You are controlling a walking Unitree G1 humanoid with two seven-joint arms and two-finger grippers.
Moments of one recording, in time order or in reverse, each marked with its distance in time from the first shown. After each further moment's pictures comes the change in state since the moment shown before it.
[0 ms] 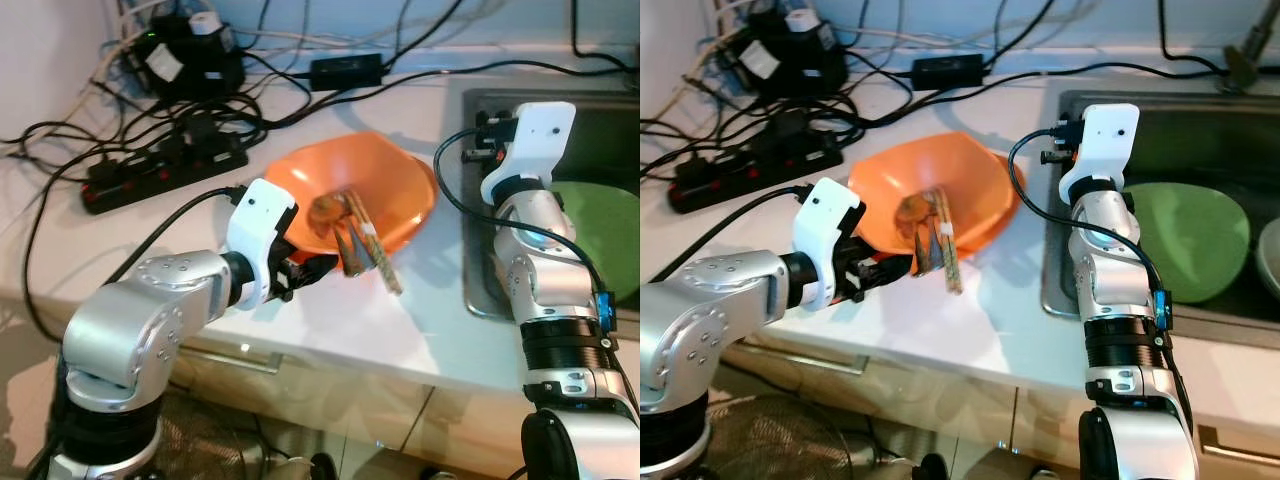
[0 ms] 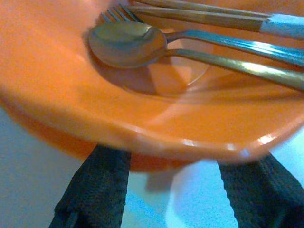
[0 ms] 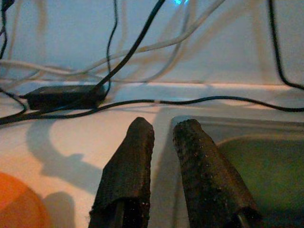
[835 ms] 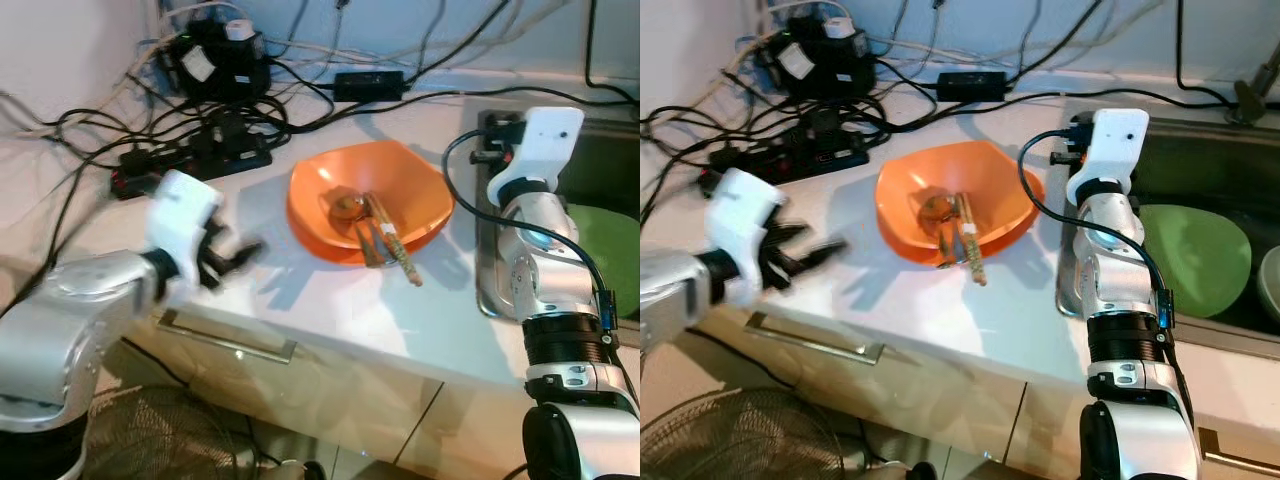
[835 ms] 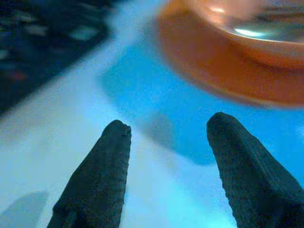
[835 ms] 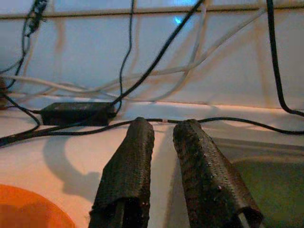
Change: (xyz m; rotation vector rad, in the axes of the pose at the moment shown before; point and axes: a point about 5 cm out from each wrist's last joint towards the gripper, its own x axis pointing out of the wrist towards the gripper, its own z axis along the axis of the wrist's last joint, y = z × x) left arm -0.044 0.062 -0.012 0.099 -0.084 0.323; right arm 0.002 -0.011 -0.005 0.016 -0.008 -0.051
